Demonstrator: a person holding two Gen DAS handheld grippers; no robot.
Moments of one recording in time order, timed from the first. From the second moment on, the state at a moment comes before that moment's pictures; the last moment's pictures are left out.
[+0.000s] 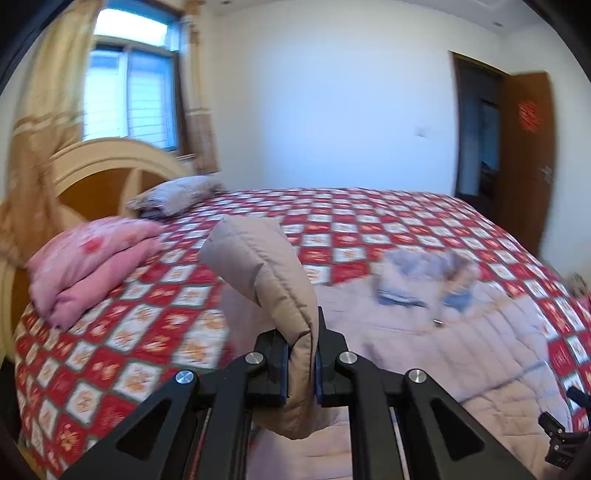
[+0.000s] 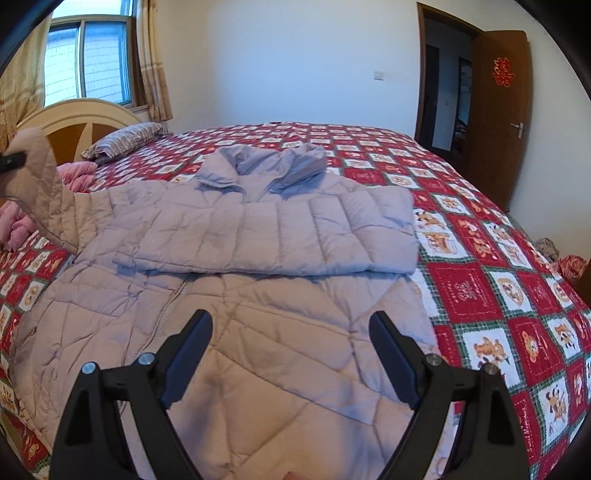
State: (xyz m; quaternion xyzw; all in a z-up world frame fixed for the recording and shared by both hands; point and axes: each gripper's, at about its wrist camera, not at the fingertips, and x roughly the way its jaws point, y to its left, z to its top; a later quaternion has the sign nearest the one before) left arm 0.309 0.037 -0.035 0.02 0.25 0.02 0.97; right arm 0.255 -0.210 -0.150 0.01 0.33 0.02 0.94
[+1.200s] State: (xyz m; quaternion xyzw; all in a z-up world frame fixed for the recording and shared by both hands) left arm 0.341 0.147 -0.215 -0.03 0.39 0.22 0.89; right arm 0.345 -0.157 -0.169 0.14 0.43 0.11 0.89
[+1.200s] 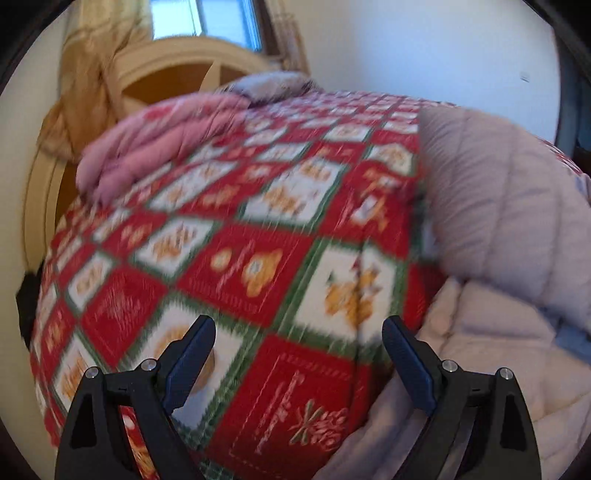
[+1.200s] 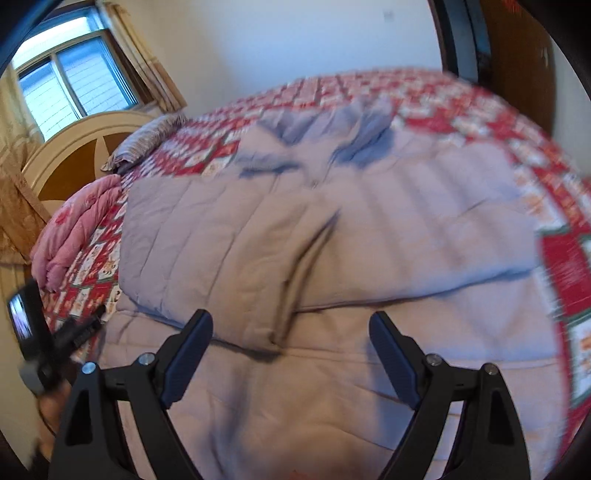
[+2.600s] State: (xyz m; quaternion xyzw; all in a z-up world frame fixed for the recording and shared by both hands) left arm 0.383 0.095 -0.132 -0.01 0.37 0.12 0.92; right arm 0.330 -0.195 -0.175 0.12 0.42 0.08 0.90
